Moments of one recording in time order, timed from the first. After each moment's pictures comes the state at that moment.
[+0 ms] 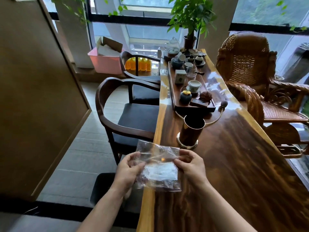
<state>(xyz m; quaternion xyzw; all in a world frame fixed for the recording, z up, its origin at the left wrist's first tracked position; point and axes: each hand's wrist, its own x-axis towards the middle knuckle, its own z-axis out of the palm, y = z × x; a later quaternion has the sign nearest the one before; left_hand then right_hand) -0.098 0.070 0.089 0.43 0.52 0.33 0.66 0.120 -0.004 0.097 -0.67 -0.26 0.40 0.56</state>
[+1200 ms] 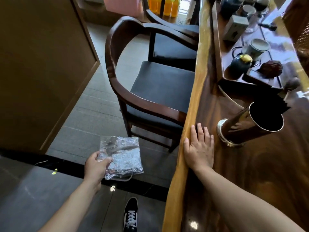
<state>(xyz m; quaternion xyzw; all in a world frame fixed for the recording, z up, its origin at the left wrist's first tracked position) -0.240 0.192 -0.112 0.28 0.75 0.30 0.52 0.110 0.149 -0.090 -0.85 -0.53 0.05 0.05</state>
